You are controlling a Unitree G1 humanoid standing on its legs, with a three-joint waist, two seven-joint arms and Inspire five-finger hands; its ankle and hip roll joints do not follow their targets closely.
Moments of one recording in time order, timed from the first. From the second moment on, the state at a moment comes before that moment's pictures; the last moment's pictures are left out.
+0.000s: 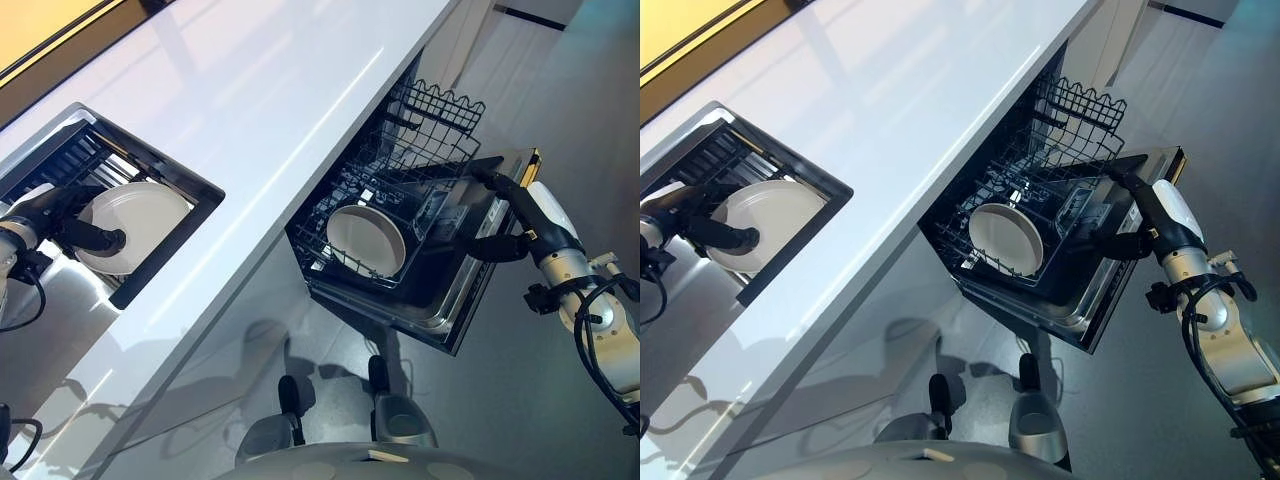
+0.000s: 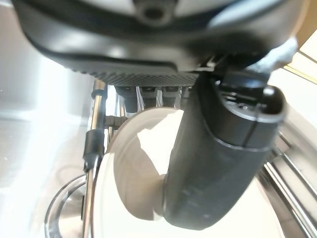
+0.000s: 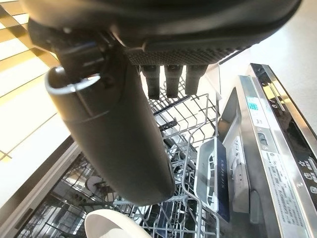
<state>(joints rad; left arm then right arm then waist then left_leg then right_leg) -0.40 1.14 -0.05 0.66 -0.12 0.15 -0.37 0.04 -0.94 0.03 -0.08 -0.01 0.02 -0.11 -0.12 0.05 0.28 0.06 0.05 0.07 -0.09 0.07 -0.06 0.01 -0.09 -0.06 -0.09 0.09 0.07</state>
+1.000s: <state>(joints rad) -0.41 1.14 -0.04 0.69 -0.20 0.20 -0.35 0.04 -0.94 0.03 -0.08 -0.01 0.01 -0.13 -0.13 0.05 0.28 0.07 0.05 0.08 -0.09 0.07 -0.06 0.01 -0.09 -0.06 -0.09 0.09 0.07</state>
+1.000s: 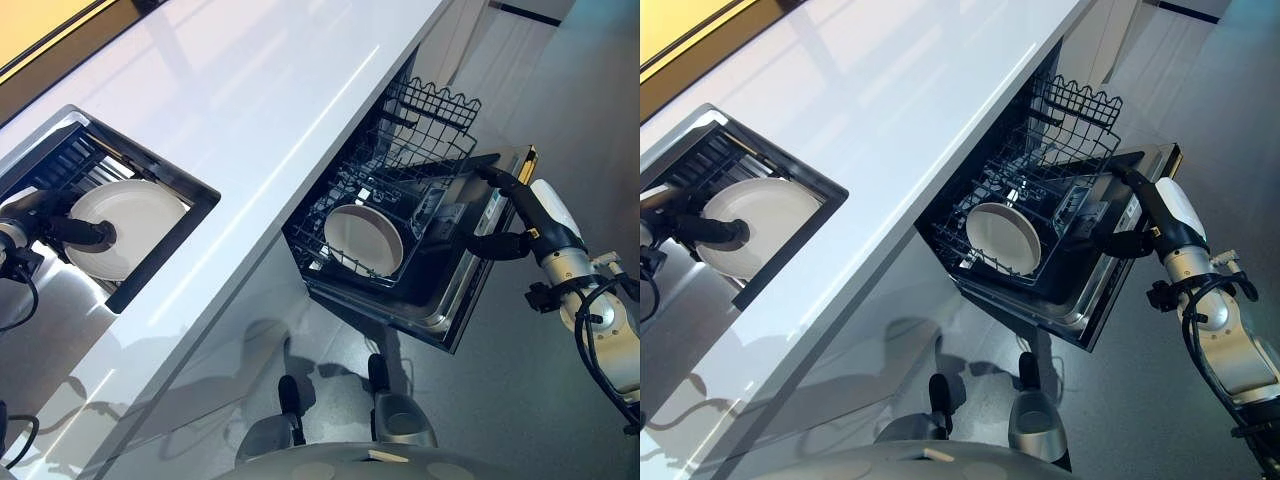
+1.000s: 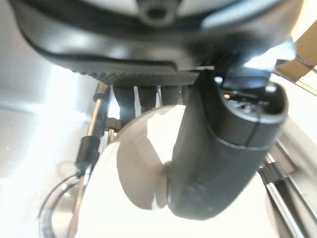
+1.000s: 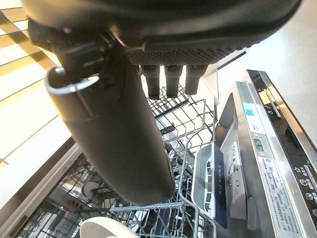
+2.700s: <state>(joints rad) -0.43 1.12 0.01 0.08 -0.48 -0.04 0.04 -0.09 -0.70 0.02 -0.08 0.44 -0.07 0.04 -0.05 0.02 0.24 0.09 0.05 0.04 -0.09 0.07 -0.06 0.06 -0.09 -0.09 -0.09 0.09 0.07</state>
